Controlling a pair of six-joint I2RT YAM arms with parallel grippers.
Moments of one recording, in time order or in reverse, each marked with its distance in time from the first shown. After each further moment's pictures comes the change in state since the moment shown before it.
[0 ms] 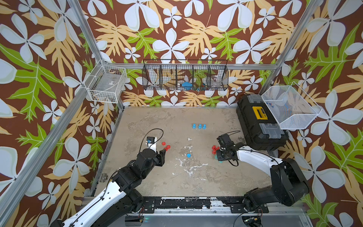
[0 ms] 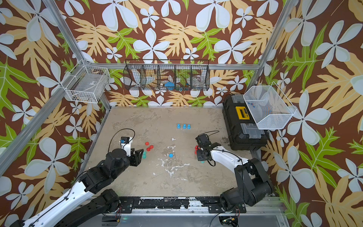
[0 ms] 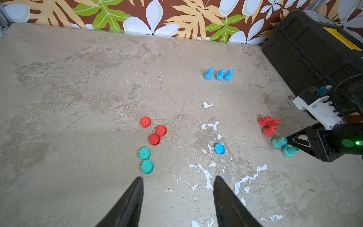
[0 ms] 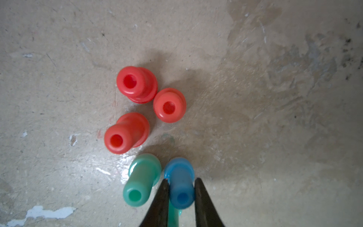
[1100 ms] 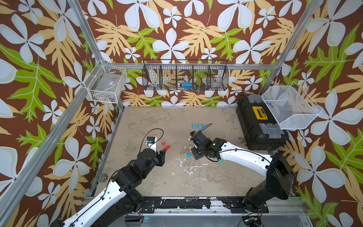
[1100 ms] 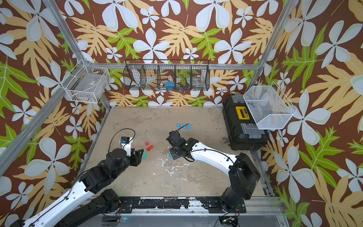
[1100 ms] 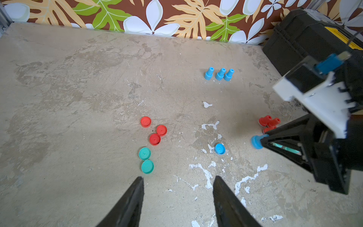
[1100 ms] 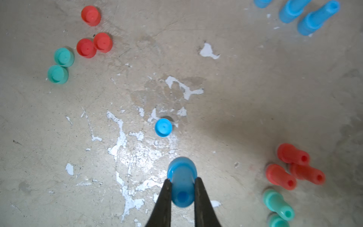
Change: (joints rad) left arm 0.000 0.004 0.000 0.000 0.000 0.000; right arm 0.446 0.180 0.420 -0.111 0.012 0.070
